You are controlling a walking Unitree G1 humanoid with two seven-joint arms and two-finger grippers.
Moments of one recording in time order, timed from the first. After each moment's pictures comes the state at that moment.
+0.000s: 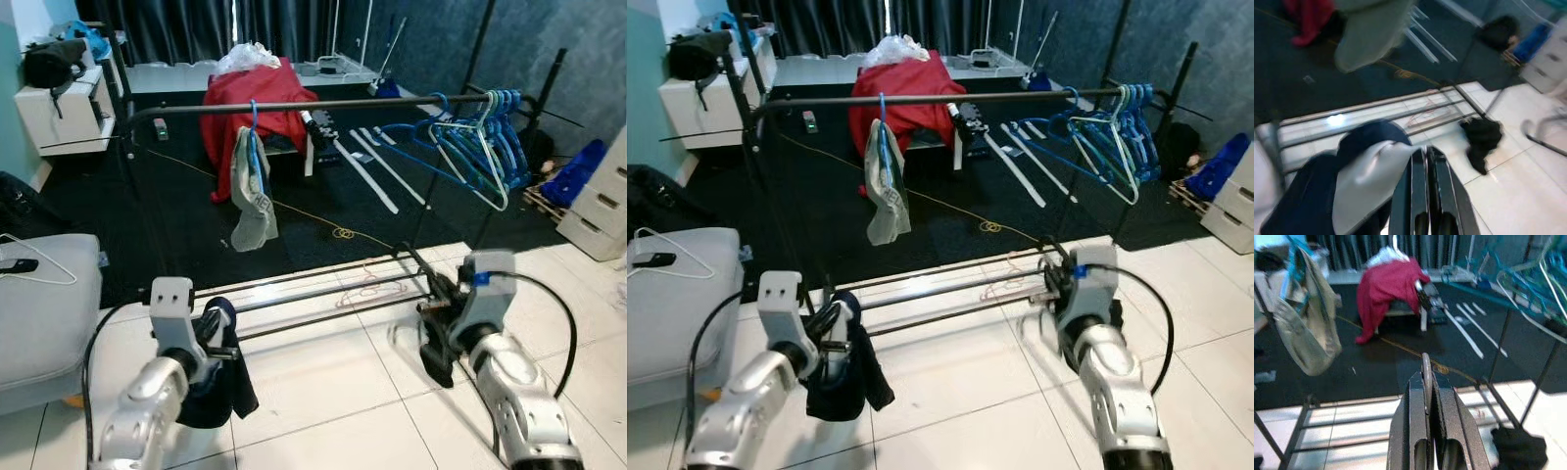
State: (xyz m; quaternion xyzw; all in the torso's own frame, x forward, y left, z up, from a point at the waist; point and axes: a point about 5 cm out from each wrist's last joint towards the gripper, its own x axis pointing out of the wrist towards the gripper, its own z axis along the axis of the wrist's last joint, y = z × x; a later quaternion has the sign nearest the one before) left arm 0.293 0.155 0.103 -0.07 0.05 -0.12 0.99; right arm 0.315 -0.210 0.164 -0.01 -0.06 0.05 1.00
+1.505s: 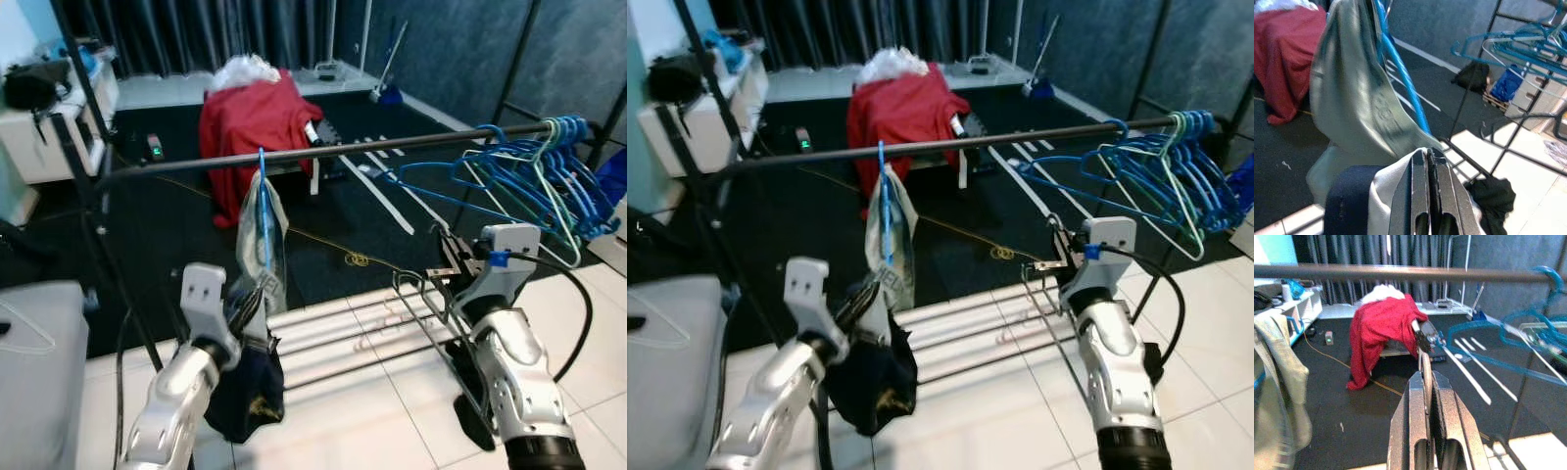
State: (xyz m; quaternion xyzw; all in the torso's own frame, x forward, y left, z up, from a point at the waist) left arm 0.297 0.129 0.139 -0.06 -0.05 -0.18 0.98; right arm 0.322 -0.212 0.187 -0.01 -0.14 0.04 0.99
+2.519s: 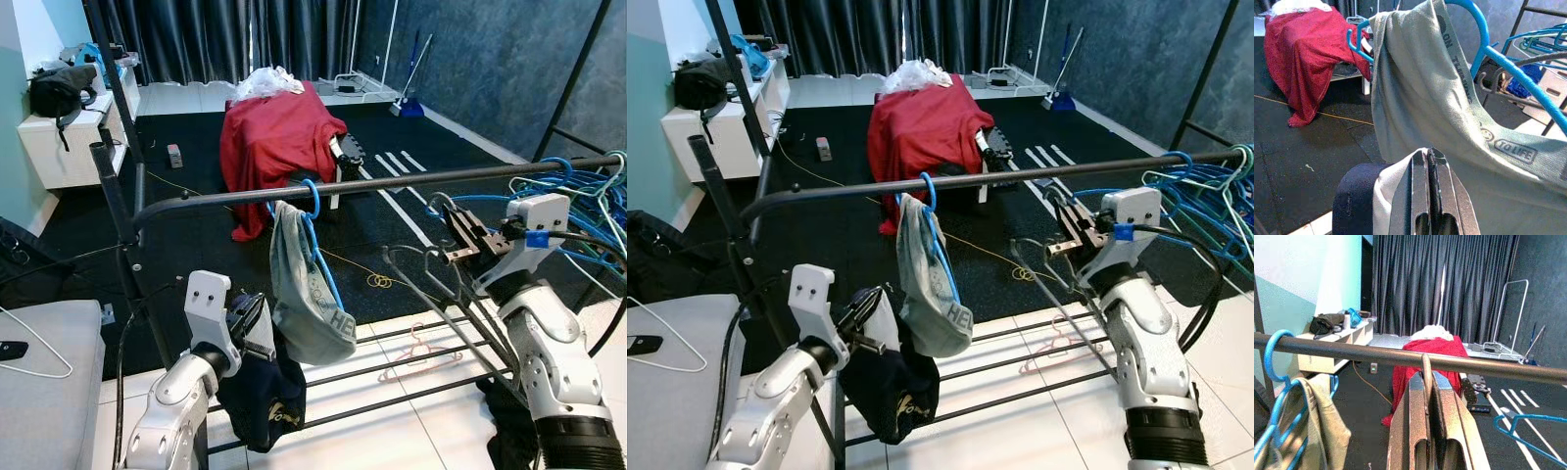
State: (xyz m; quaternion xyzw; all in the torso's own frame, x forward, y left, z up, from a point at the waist) left arm 0.293 0.133 0.129 -0.04 -0.03 -0.18 0.98; right arm 0.320 -0.223 0.231 -0.03 -0.21 0.15 0.97
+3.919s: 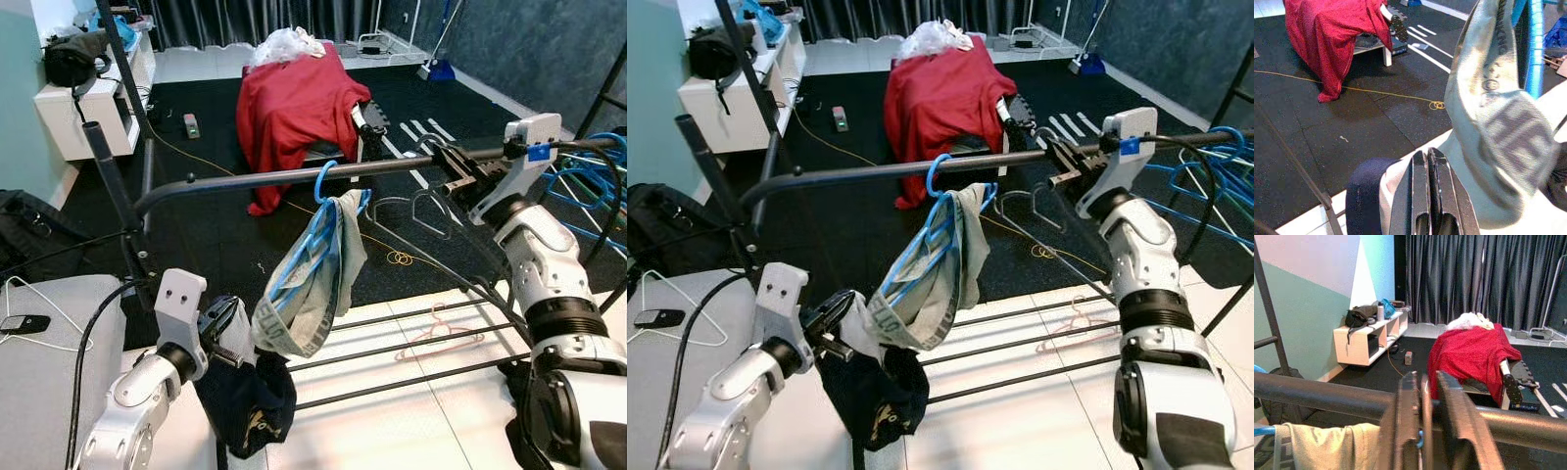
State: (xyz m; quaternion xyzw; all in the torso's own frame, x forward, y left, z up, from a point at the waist) left arm 0.283 0.168 0.141 0.02 -0.02 -0.19 0.98; right arm 0.388 -0.232 0.279 -0.02 -0.19 0.20 0.96
